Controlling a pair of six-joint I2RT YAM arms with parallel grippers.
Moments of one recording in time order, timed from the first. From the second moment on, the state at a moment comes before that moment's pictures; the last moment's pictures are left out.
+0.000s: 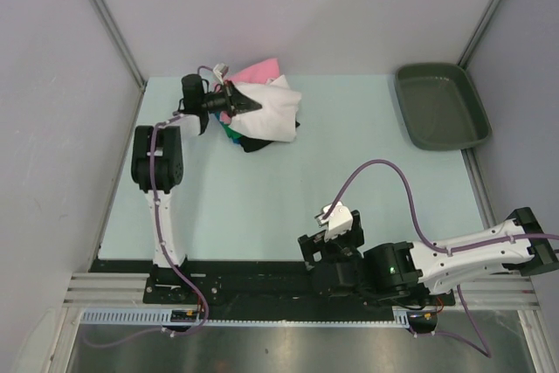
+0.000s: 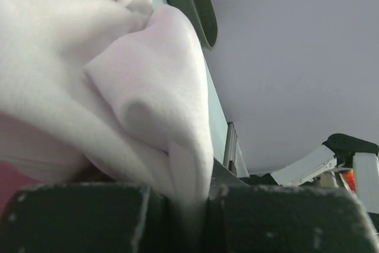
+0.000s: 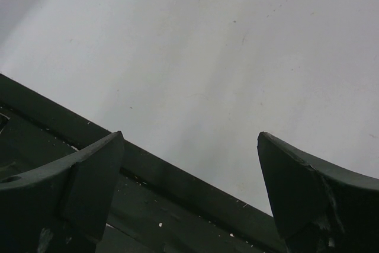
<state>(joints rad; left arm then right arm) -0.07 2.27 1.55 0.51 1.18 -0.97 1.73 1.08 0.87 -0.72 1.06 0.88</state>
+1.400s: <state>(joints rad) 0.04 2.44 1.79 0.69 1.18 -1.16 1.67 1.16 0.87 -0.67 1.01 0.84</state>
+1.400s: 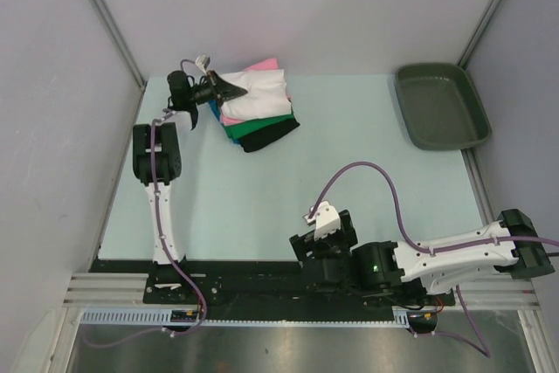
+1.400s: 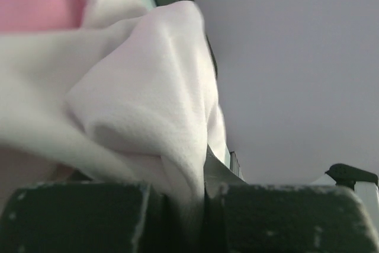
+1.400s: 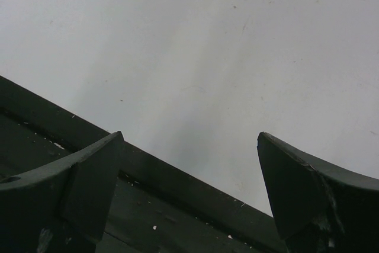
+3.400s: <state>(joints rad) 0.07 1.07 0.75 -0.14 0.62 -0.71 0.53 2.43 2.30 -0.01 -0.45 0.73</state>
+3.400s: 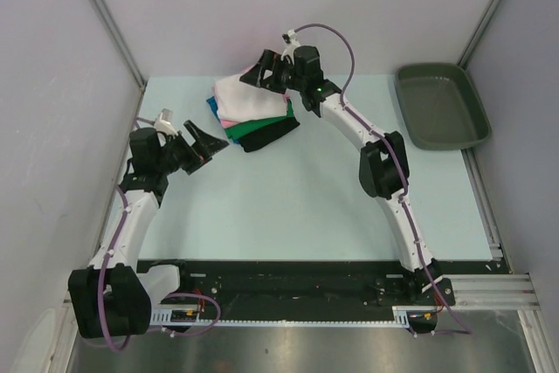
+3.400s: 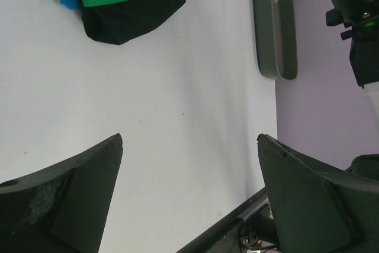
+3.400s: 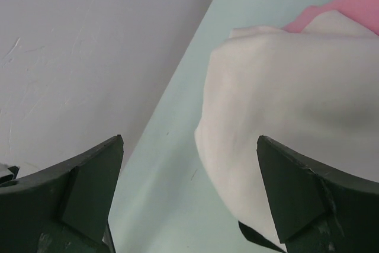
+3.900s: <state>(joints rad) 0.07 1.07 0.73 -0.14 0.64 -0.70 0.47 2.72 2.49 0.09 -0.49 0.86</state>
